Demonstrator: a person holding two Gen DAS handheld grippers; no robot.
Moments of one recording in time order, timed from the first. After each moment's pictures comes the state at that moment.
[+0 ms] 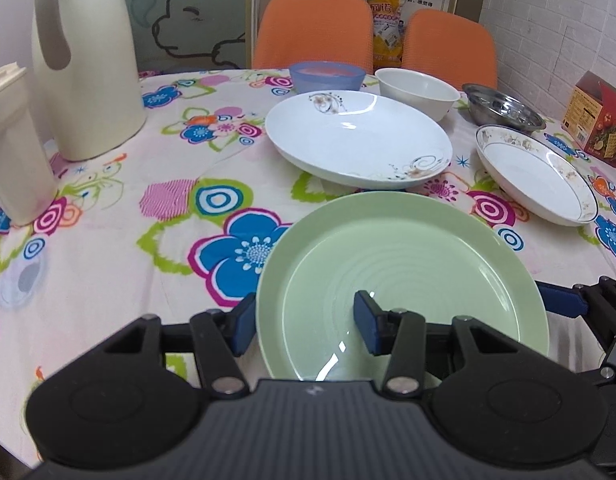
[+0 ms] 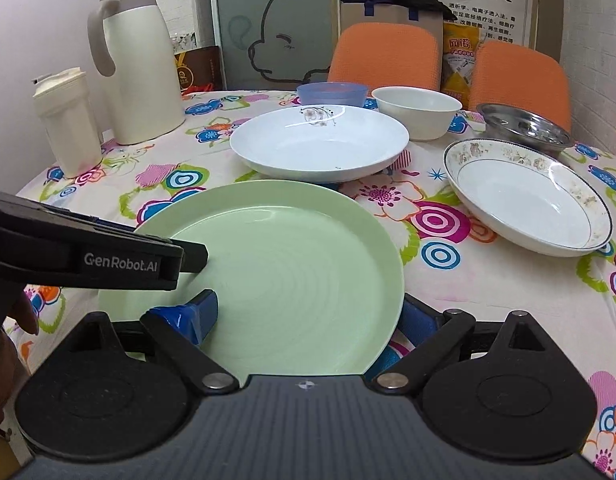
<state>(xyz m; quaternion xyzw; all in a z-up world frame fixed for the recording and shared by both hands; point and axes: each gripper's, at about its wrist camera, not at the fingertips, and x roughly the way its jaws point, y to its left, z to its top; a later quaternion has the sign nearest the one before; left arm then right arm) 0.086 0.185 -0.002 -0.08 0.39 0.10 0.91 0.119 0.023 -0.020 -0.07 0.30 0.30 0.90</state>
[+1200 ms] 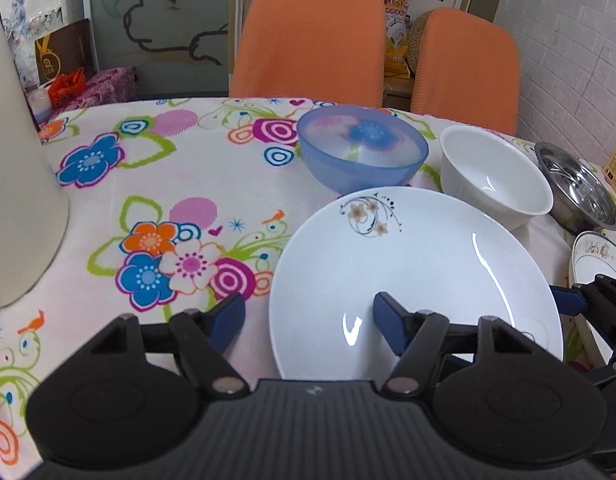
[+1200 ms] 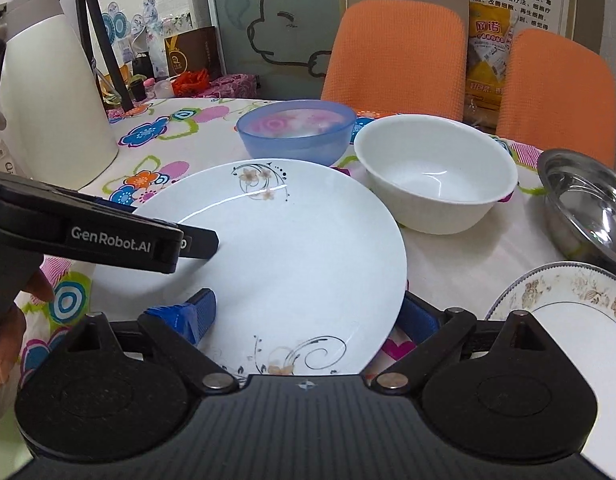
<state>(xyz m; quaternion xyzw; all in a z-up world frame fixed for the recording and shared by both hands) 0.272 0.258 -0.002 -0.09 0.41 0.07 0.91 0.293 0.068 -0.005 -0.08 0.34 0.33 0.88</state>
